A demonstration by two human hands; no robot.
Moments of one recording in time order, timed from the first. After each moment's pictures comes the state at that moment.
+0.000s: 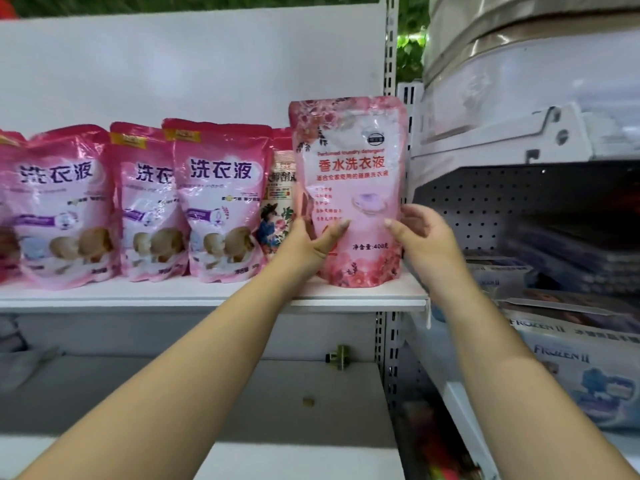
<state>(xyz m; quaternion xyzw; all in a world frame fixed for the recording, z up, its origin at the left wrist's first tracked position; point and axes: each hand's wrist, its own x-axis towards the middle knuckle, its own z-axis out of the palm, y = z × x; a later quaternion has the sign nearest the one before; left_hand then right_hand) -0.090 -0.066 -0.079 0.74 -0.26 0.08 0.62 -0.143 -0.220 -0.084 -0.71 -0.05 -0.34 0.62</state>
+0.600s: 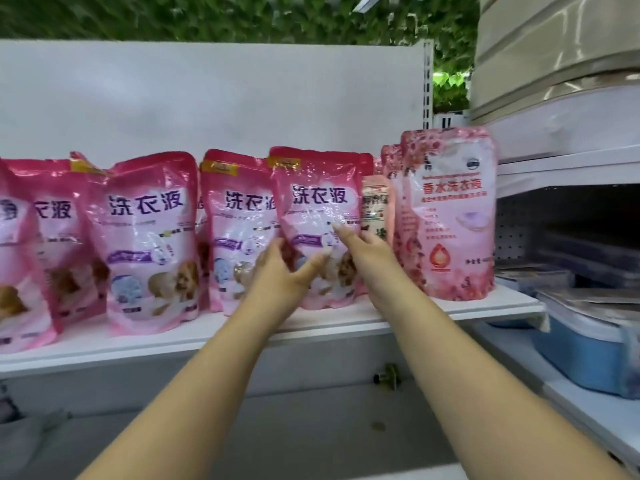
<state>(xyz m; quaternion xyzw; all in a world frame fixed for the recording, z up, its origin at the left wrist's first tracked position) -0.045 0.099 -0.082 0.78 -0.25 0.15 0.56 -0.078 -0.023 -0.067 -0.68 0.01 -0.27 0.68</state>
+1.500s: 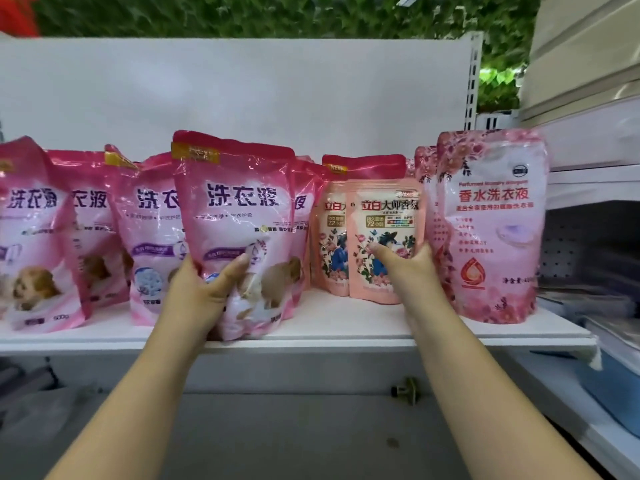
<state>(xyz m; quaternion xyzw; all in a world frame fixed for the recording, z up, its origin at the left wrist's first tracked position) -0.039 0.180 -0.092 0.68 -0.16 0.26 0.66 -0.064 -0.047 -0.079 -0.70 0.12 -0.34 0.61</state>
